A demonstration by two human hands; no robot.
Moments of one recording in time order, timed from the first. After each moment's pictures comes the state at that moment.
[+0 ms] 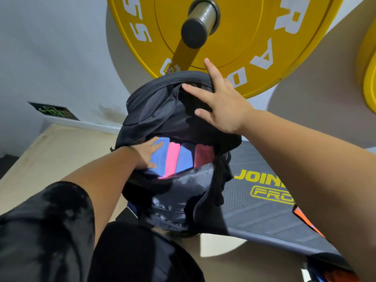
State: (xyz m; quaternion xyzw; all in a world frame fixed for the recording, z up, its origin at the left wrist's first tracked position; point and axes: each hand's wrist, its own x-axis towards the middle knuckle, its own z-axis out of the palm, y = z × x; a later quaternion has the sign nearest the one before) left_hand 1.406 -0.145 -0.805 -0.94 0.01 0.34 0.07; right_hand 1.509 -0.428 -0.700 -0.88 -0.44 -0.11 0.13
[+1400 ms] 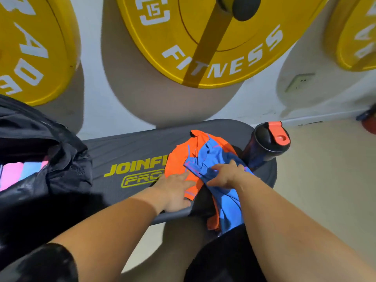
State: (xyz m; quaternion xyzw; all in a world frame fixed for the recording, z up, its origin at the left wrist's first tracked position) left_hand 1.370 -0.643 -0.866 -0.90 0.30 0.33 0.02; right_hand 1.378 -0.842 -0.850 -0.91 0.13 0.38 0.08
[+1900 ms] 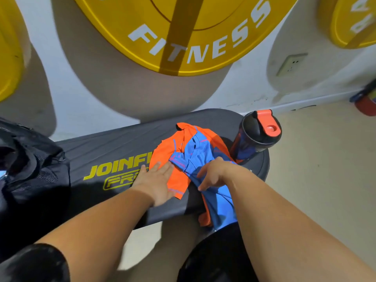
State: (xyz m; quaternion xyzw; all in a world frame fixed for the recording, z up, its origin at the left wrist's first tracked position) left_hand 1.394 -0.645 -0.906 -0.91 0.26 0.31 0.09; right_hand 1.384 -0.855 -0.842 -0.88 0.03 0.46 0.08
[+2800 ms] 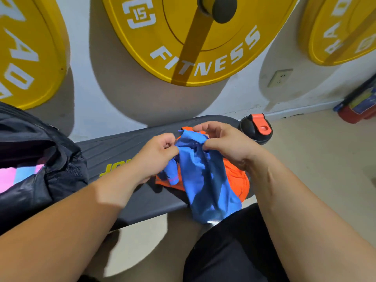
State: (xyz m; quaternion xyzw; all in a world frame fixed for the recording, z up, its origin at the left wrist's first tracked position) left_hand 1.395 -0.630 -0.789 -0.80 0.10 0.21 -0.55; right_hand 1.359 -0.844 -0.741 -0.74 0.04 0.18 0.64
